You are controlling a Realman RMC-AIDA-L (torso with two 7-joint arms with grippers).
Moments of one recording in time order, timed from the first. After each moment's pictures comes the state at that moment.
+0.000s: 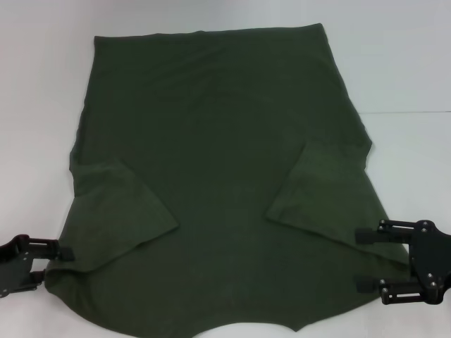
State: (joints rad) left arm -0.58 -1.93 0.19 0.58 2.65 1.52 -2.58; right arm 0.48 1.93 -0.74 -0.55 -1.95 -1.75 1.21
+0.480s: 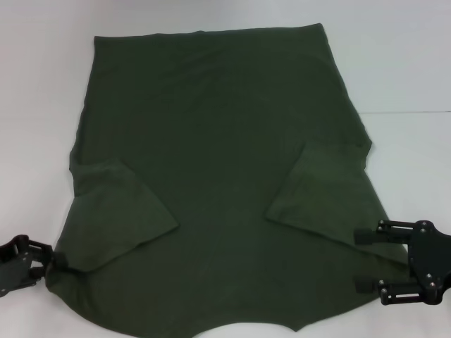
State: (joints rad) left arm -0.58 -1.93 0.20 0.58 2.65 1.49 -2.58; right arm 0.49 1.93 -0.74 -0.55 -1.96 -1.75 1.21
